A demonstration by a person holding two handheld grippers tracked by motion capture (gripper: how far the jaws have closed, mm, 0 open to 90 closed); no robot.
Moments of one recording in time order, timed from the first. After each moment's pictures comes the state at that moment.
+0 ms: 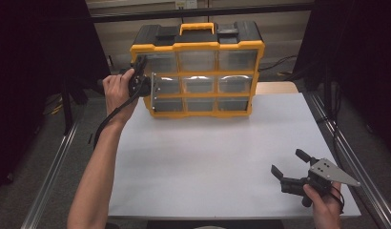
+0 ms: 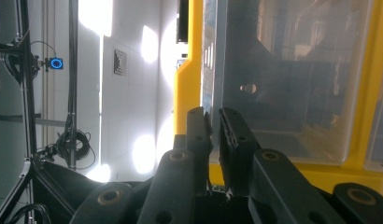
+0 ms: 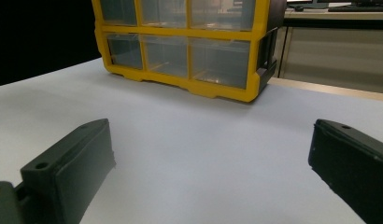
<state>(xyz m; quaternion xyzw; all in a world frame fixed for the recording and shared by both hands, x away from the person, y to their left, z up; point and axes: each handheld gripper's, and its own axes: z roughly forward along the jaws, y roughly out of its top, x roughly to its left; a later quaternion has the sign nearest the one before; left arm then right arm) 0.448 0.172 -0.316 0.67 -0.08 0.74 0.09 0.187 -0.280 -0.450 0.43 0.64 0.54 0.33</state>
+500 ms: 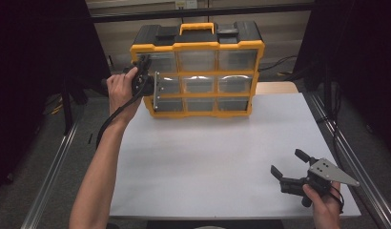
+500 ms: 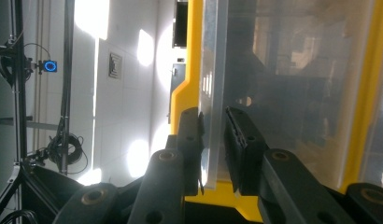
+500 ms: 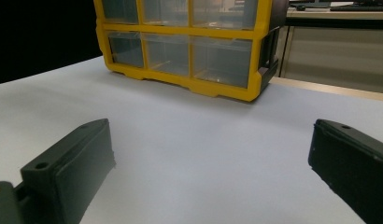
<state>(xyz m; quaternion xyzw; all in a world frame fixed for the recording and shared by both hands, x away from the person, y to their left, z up) 0.451 0.162 -0.314 0.67 -0.08 0.73 0.10 0.187 -0.279 -0.450 0.43 0.65 0.54 0.33</state>
